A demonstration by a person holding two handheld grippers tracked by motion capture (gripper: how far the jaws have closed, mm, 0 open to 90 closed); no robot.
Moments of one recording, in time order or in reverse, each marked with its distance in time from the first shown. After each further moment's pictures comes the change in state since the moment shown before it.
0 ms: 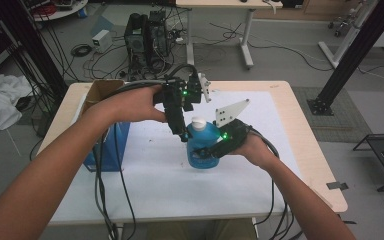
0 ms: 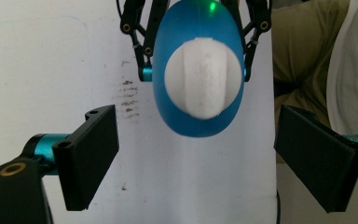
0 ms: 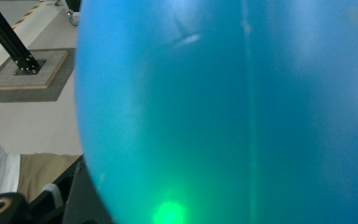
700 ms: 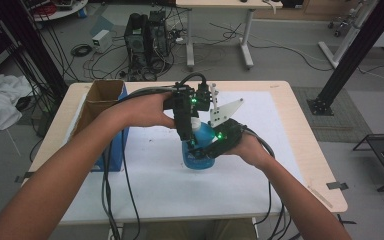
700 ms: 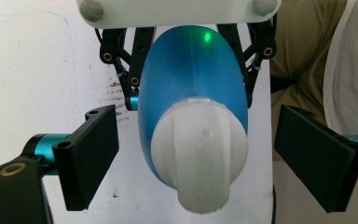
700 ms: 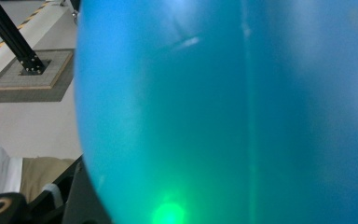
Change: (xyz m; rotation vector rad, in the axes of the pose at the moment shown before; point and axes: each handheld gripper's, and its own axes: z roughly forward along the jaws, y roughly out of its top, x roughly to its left) left arm 0.001 0.013 0.024 0.048 -0.032 0.007; right arm -0.001 0.006 0.011 0.000 0.019 -0.001
